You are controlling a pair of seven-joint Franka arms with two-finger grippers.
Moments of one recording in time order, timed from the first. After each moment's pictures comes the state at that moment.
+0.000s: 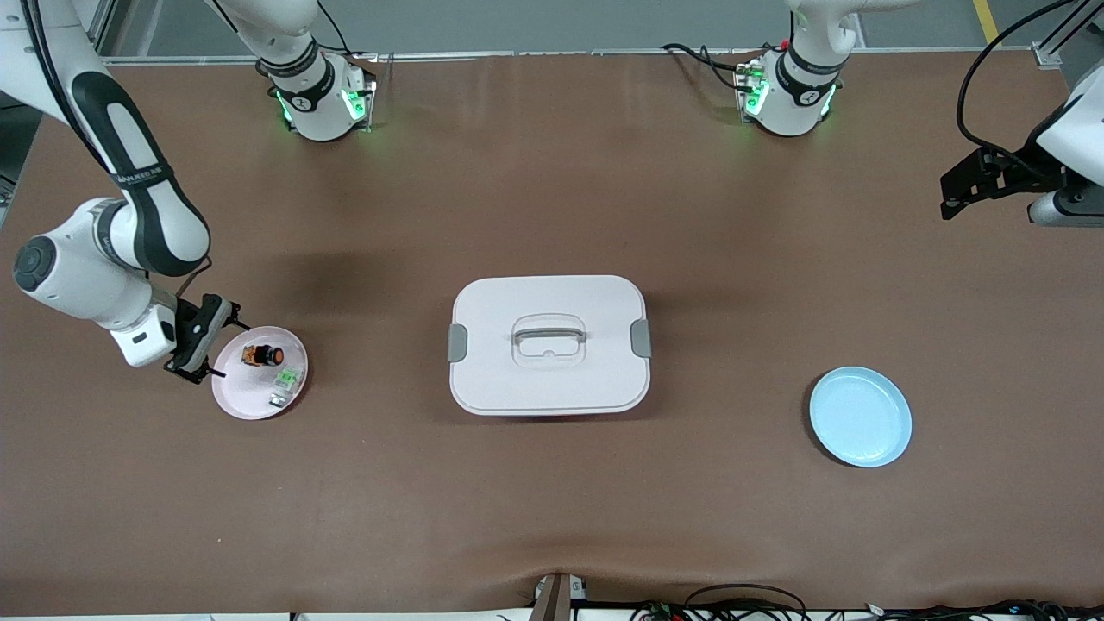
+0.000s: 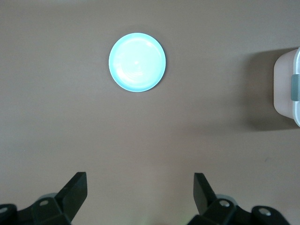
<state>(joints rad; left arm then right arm) 0.04 -0.02 -0.13 -1.53 0.06 1.51 0.00 -0.51 0.37 0.36 -2.08 0.07 2.45 -1.46</state>
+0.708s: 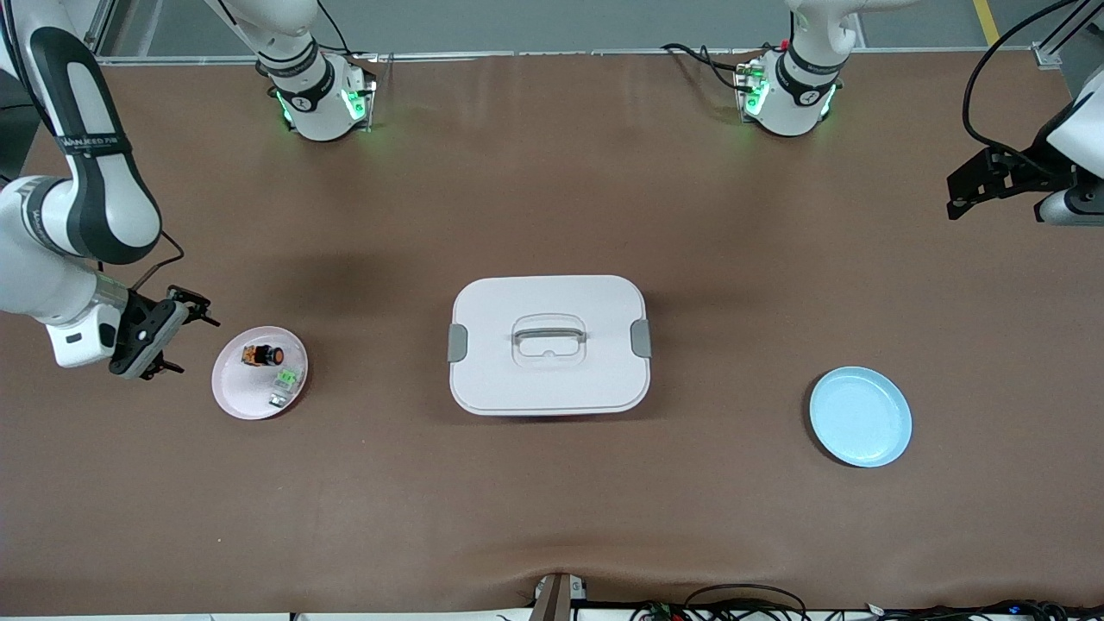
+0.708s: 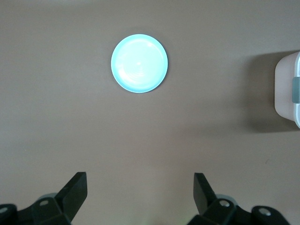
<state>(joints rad) 0.05 -0.02 -0.13 -1.53 0.06 1.51 0.00 -0.52 0.29 0.36 -1.97 0.07 2.24 -1.19</state>
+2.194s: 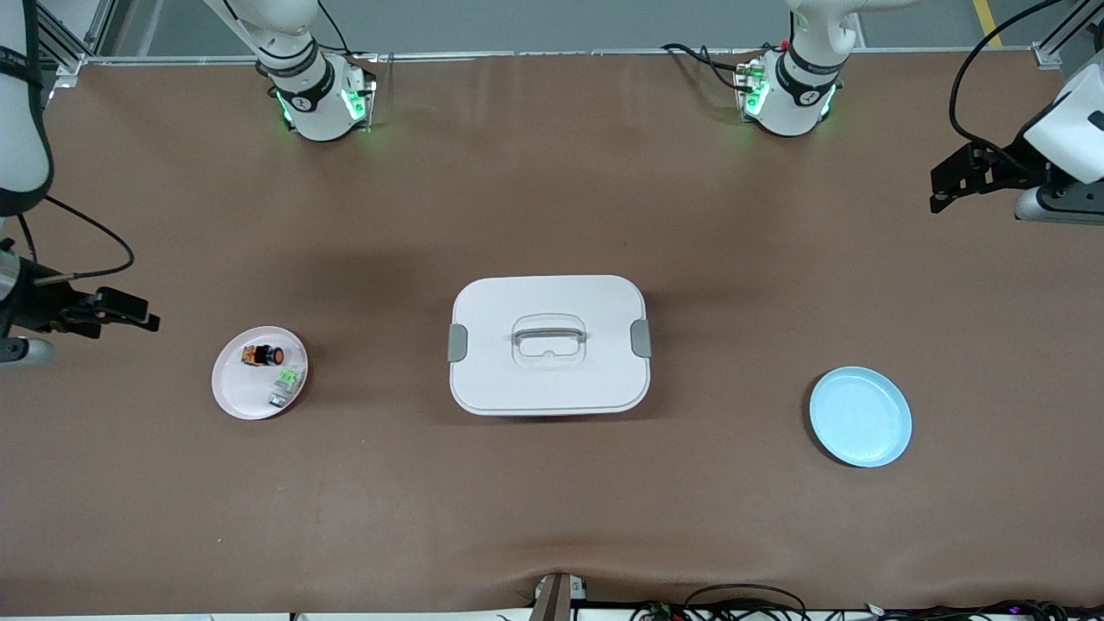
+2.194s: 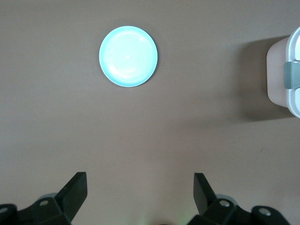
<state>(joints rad) 0.05 -0.04 -0.14 -1.57 0.03 1.51 0.04 -0.49 0.23 0.37 -1.60 0.04 1.78 -0.20</state>
